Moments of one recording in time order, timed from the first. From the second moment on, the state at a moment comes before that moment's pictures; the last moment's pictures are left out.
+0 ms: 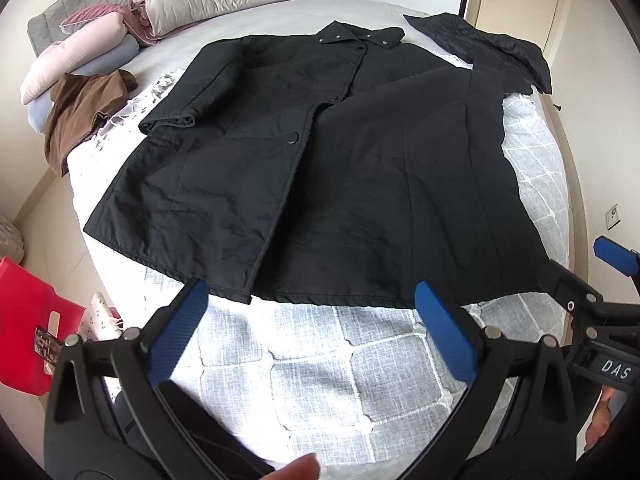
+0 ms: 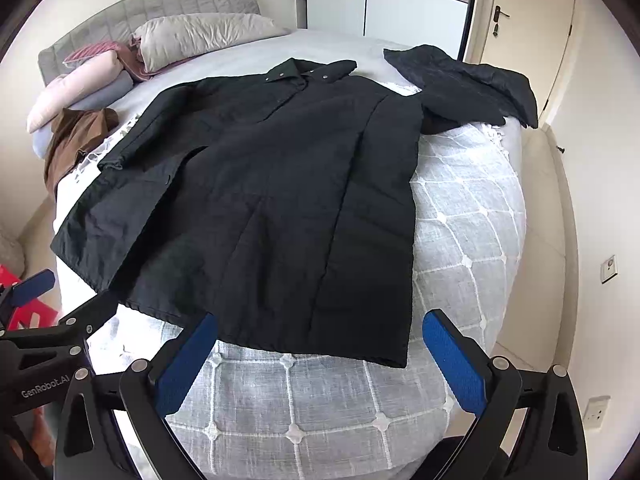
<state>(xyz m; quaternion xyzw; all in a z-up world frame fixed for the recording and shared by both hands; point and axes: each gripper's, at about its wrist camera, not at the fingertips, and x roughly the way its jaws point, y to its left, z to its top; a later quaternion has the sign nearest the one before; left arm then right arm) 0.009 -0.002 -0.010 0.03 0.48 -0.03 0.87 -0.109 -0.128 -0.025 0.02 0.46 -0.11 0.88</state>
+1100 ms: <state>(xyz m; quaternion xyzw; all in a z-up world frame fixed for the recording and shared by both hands) 0.009 -0.001 -0.008 0.03 0.48 -0.02 0.88 -0.111 -0.127 -0.021 0.03 0.46 -0.10 0.88</state>
